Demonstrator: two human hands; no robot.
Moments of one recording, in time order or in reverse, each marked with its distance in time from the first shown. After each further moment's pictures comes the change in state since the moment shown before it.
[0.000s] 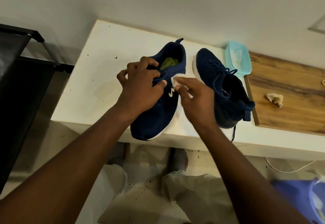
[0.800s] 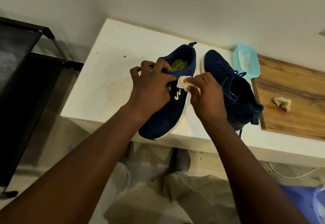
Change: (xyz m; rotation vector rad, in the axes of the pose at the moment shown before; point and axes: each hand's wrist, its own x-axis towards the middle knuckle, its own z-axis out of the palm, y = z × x) left_hand -0.002 -0.003 0.004 0.188 0.012 0.173; right_hand 0.015 0.008 -0.003 -0.475 -0.121 -0.067
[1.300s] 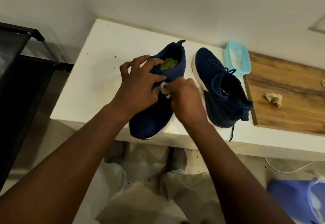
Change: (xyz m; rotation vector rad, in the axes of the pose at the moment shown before) left_hand 0.002 -0.009 -0.002 0.008 -0.021 0.094; right_hand -0.007 -0.022 0.010 -0.059 -0.115 -0.113
